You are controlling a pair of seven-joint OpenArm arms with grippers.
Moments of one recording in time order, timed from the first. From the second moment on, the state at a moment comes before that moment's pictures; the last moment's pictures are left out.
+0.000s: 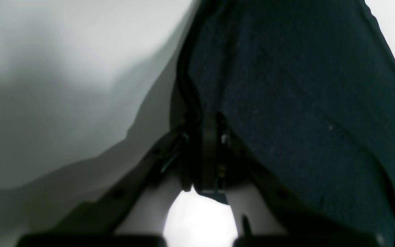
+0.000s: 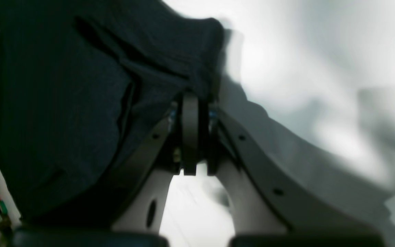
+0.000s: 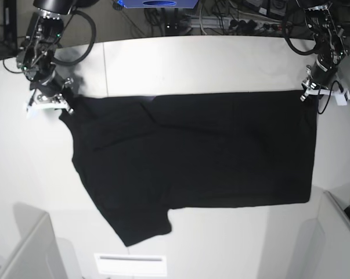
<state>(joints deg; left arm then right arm) 19.0 -18.0 -32.6 78.4 -51.6 -8.4 35.0 -13.0 5.8 26.6 90.9 44.7 -5.7 -49.2</state>
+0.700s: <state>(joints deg) 33.4 -18.6 -32.3 90.0 -50.2 -7.2 37.0 -29.3 5.6 30.2 100.4 45.6 -5.7 -49.3</state>
